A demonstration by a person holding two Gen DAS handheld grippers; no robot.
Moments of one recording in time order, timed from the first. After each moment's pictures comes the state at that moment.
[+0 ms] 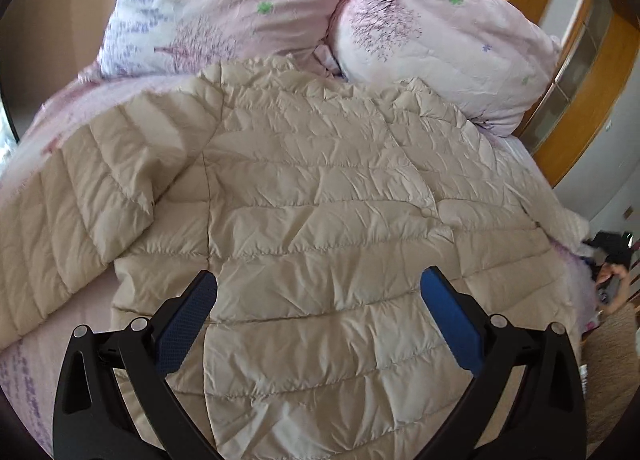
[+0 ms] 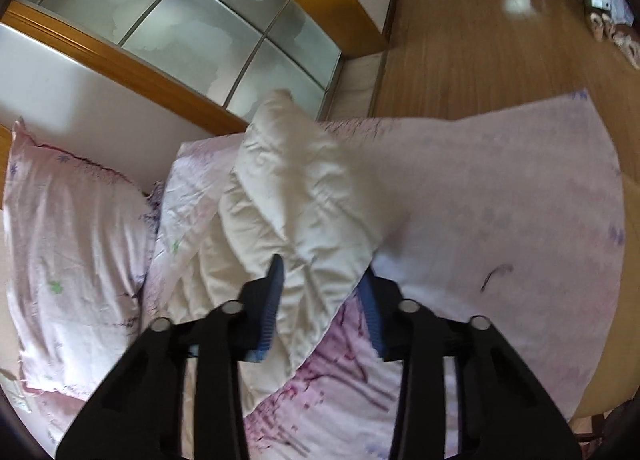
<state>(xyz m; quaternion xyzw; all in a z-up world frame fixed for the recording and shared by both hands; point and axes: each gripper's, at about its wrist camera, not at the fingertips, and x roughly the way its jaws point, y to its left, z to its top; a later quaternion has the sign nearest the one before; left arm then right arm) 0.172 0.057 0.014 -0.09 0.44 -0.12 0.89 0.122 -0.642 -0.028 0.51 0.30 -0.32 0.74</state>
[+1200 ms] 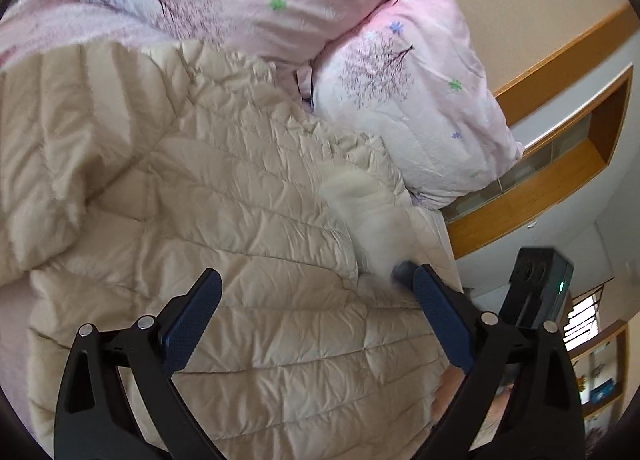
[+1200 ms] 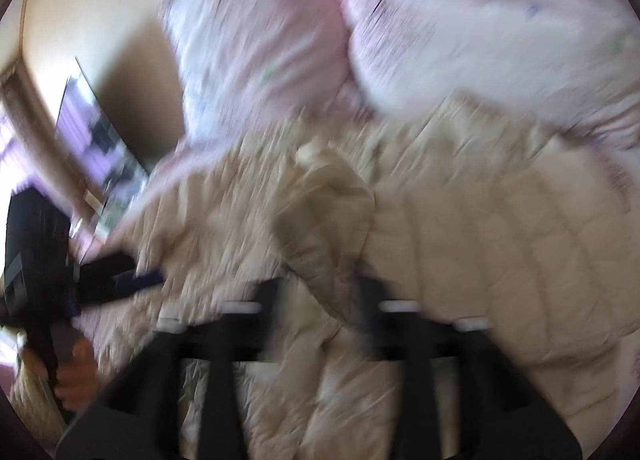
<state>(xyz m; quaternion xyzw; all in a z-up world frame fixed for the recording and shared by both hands) 0.218 0.083 0.018 -0.31 0.42 -0.21 0.83 0.218 -0.179 0.071 0.09 0.42 0.24 0.87</state>
